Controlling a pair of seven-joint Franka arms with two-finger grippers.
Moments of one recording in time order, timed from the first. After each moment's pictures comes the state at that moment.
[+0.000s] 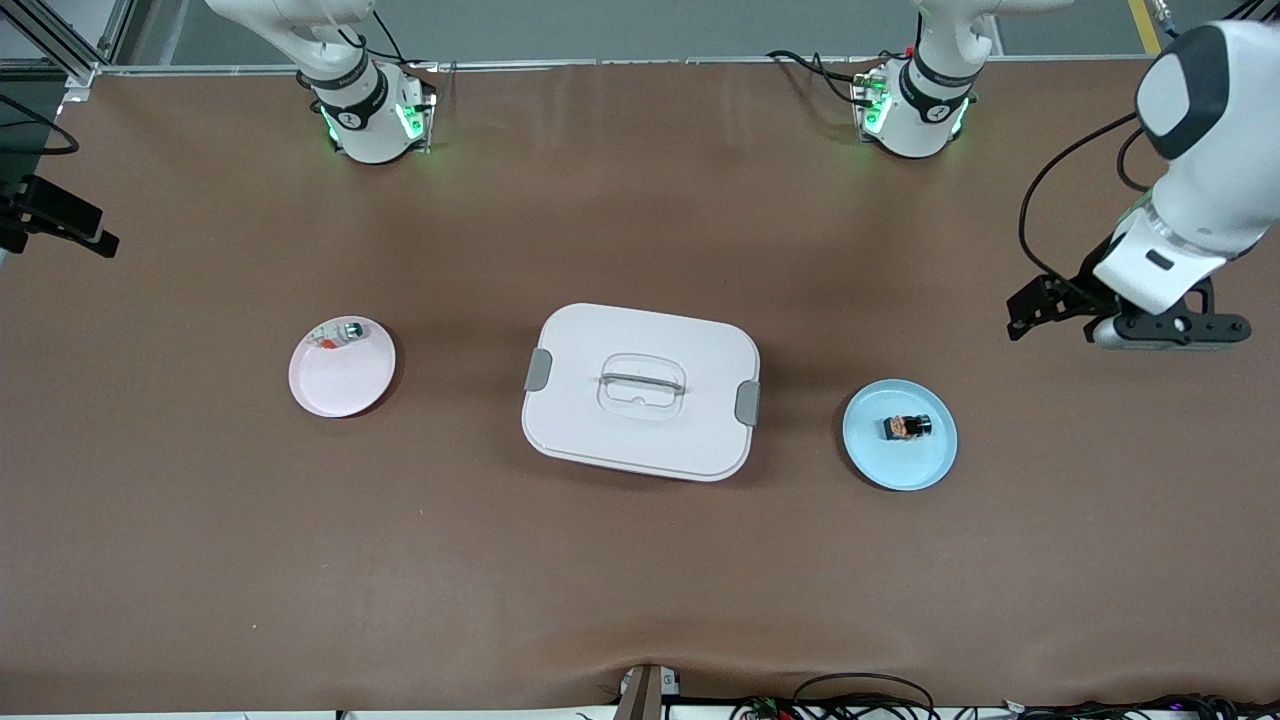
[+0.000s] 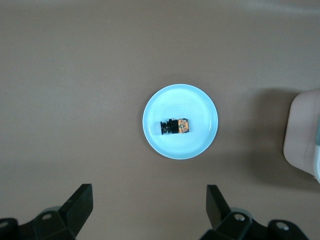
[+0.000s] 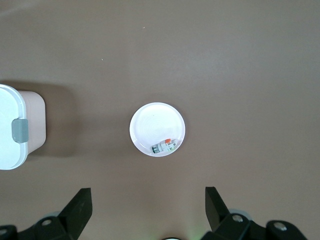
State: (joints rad) left arm -0.05 -0.08 -0.02 -1.95 -0.05 2.00 -0.04; right arm -0.04 0.07 -0.01 -1.33 0.04 1.36 0.03
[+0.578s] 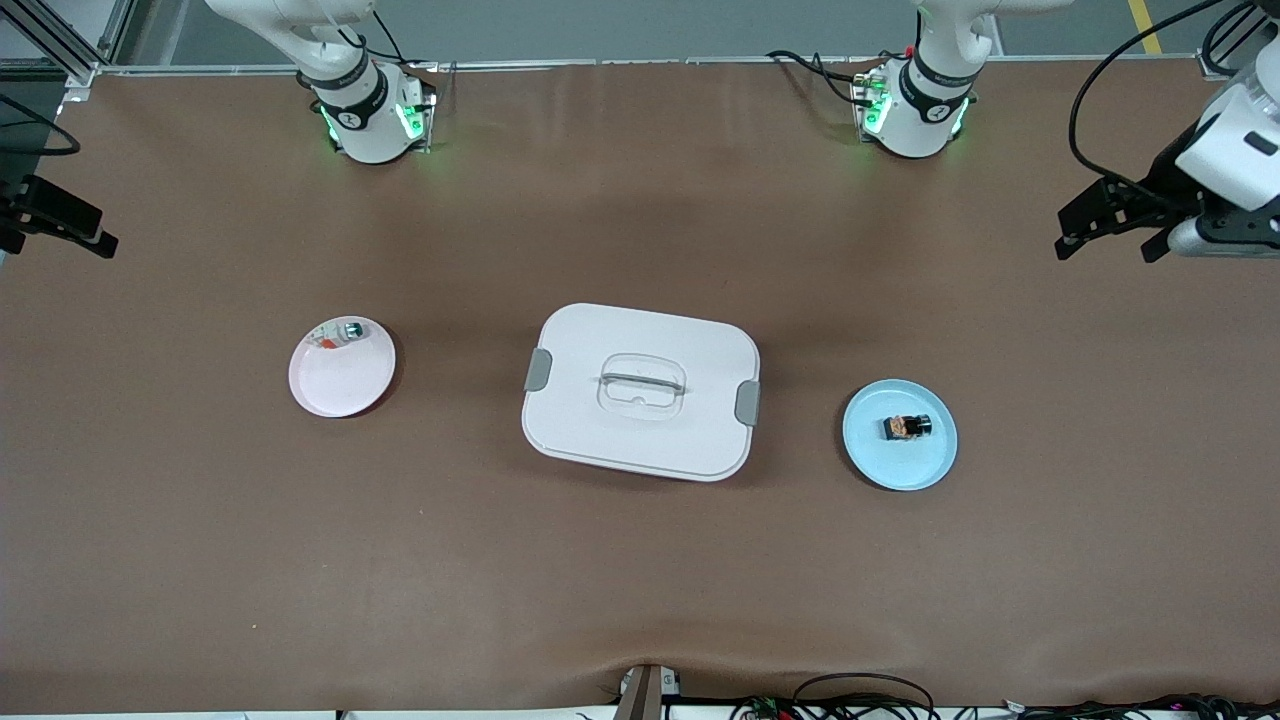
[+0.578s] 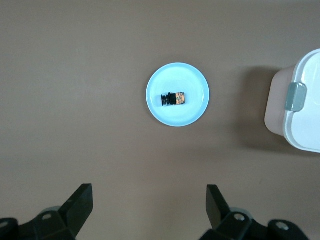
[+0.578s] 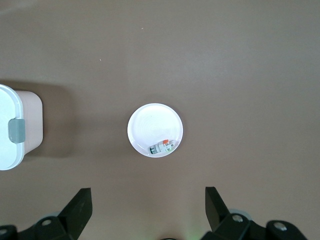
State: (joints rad) left arm -0.04 -0.15 -0.02 -1.77 -0.05 1.68 -0.04; right arm -0.04 0.07 0.00 -1.33 0.03 1.36 0.03
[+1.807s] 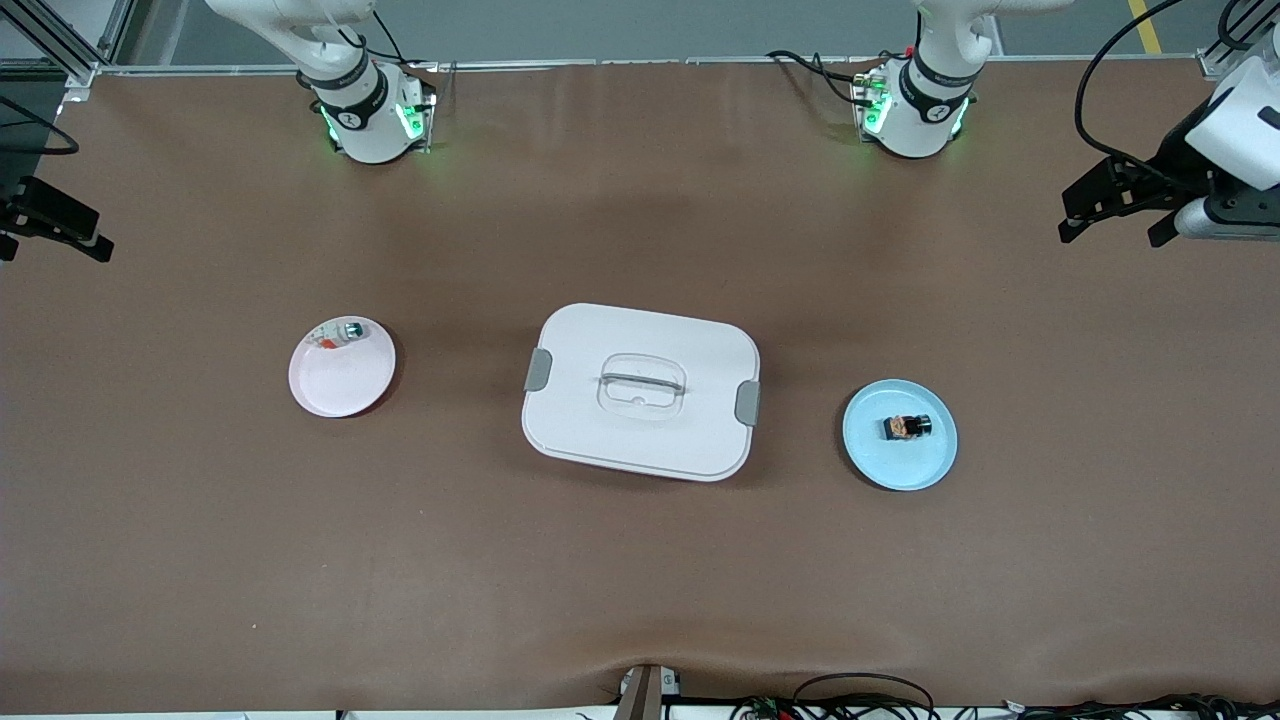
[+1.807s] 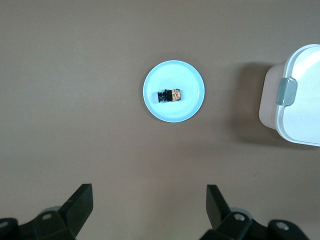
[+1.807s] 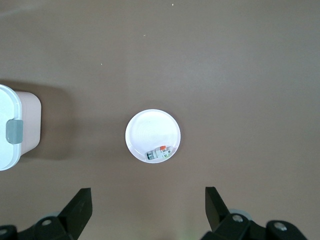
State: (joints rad) left arm -0.05 -0.13 -0.03 -1.71 -0.05 1.62 -0.04; right arm -0.04 0.07 0.00 -1.33 0.02 1.39 -0.01
